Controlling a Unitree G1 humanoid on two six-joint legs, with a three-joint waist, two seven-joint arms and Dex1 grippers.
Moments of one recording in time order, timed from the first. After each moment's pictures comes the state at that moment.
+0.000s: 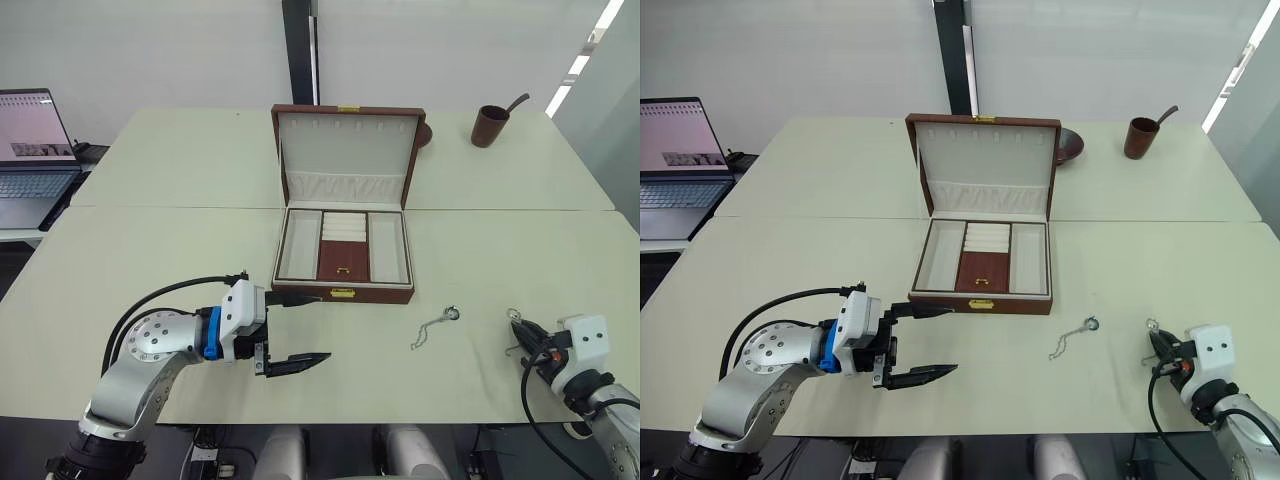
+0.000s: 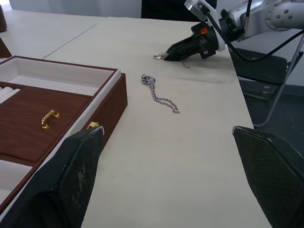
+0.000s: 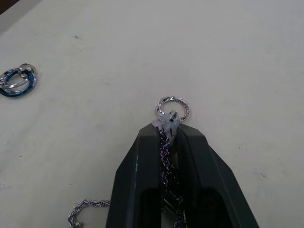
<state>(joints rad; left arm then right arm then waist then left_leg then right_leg) -0.06 0.67 -0.05 -0.36 -0.49 0.21 -1.14 0.34 -0.46 -0.38 -0.28 0.34 0.33 0.53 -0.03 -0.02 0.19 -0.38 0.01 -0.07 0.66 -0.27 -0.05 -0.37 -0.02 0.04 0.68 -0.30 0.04</state>
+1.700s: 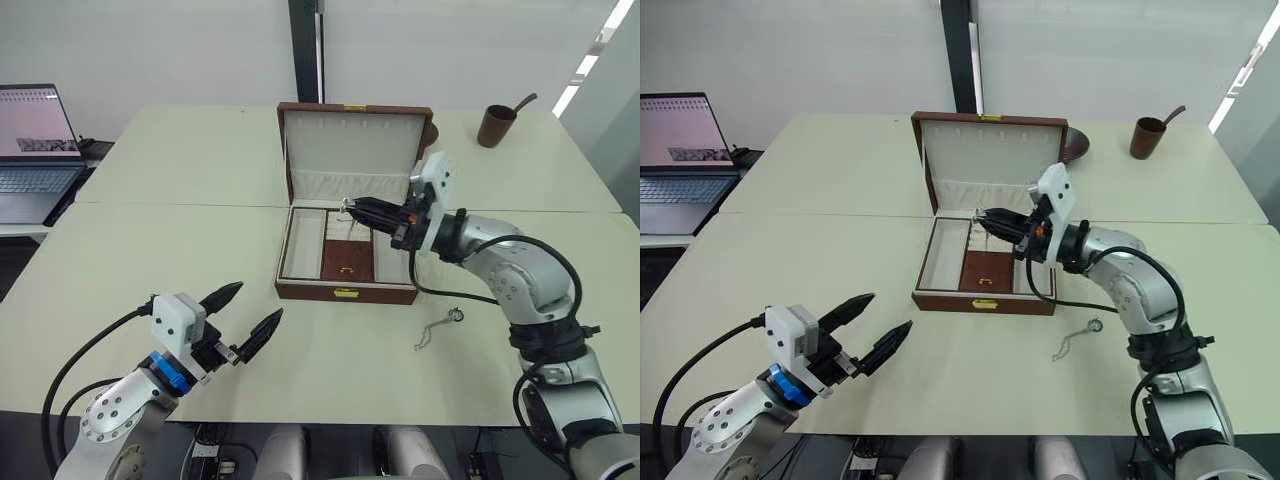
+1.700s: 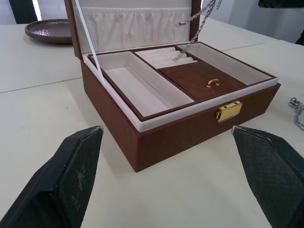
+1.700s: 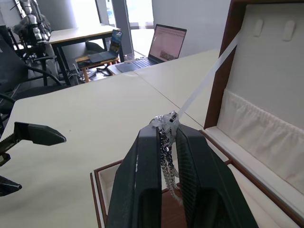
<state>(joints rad) 0.33 0.46 0.22 -0.59 -0.51 0.27 -0.62 -0.69 -0.38 0.14 -0.08 0.54 0.59 0.74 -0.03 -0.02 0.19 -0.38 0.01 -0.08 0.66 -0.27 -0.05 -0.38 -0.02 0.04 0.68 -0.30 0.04</state>
